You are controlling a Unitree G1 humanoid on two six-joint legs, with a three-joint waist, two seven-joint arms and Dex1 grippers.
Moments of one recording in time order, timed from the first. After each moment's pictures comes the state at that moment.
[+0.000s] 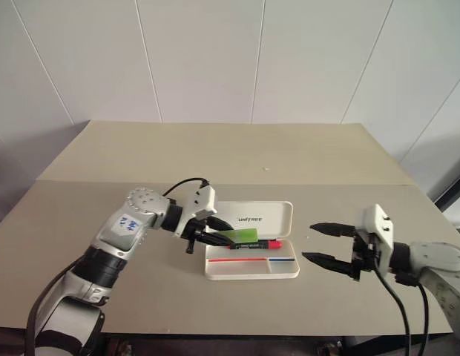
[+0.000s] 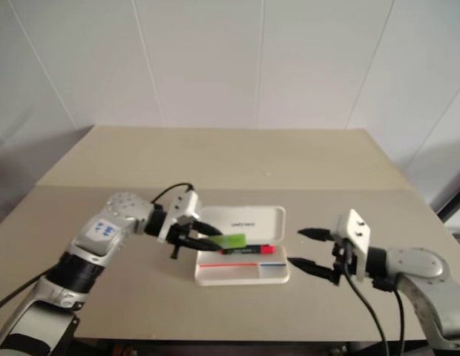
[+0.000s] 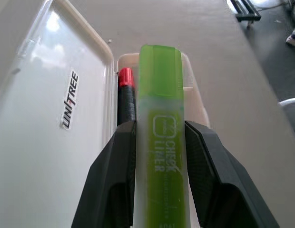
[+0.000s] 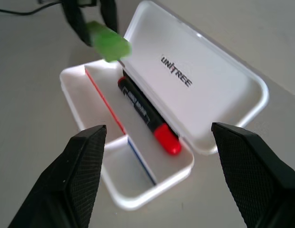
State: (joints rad) left arm -0.85 0.59 -0.33 0.11 -0.24 0.46 -1.22; right arm -0.14 -0.82 -0.27 -0.36 0.58 0.45 1.06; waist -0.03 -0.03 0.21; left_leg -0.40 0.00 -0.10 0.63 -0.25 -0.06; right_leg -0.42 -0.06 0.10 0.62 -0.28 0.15
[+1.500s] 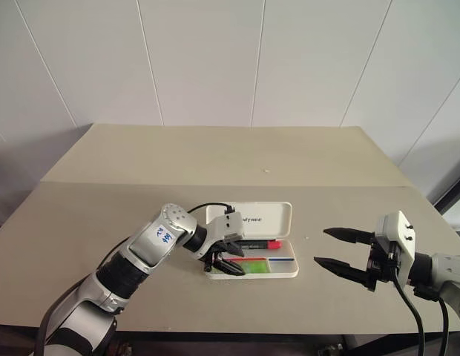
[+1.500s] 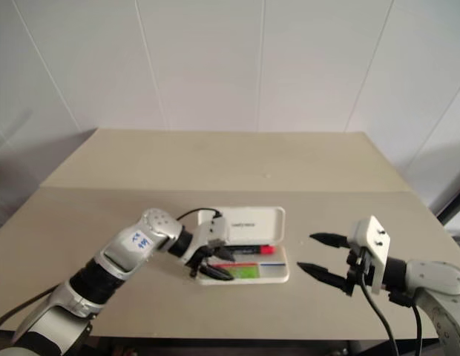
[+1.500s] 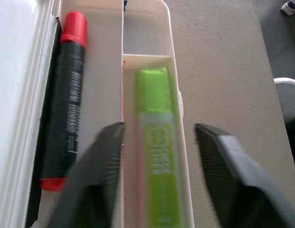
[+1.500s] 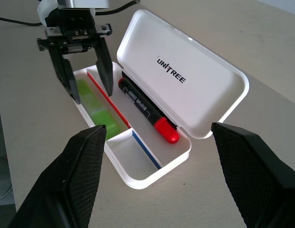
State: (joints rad) left arm -0.84 0.56 -0.49 -0.06 -0.15 0.79 -1.14; right arm -0.03 -0.83 -0.36 -0.45 0.62 0.48 1.00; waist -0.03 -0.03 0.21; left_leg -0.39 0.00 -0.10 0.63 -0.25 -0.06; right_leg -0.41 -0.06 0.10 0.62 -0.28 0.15
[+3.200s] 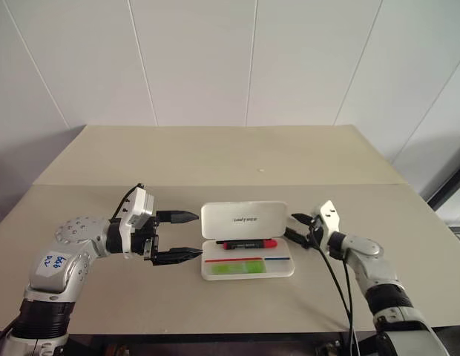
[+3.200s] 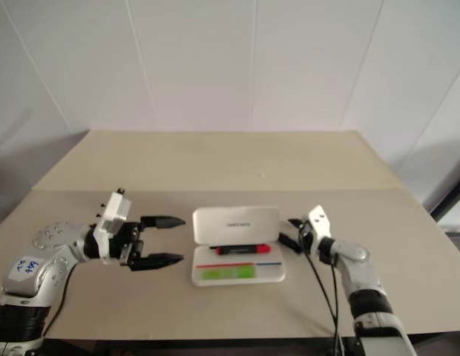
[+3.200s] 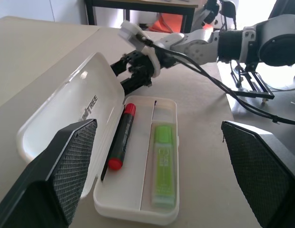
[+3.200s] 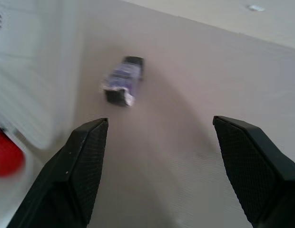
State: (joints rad) left arm -0.44 0.70 0.15 -0.19 -0.55 0.50 -1.20; right arm -0.69 -0.41 -0.08 0.75 0.20 -0.04 0.90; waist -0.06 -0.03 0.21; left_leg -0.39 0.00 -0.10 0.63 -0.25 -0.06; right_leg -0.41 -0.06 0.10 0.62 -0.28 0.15
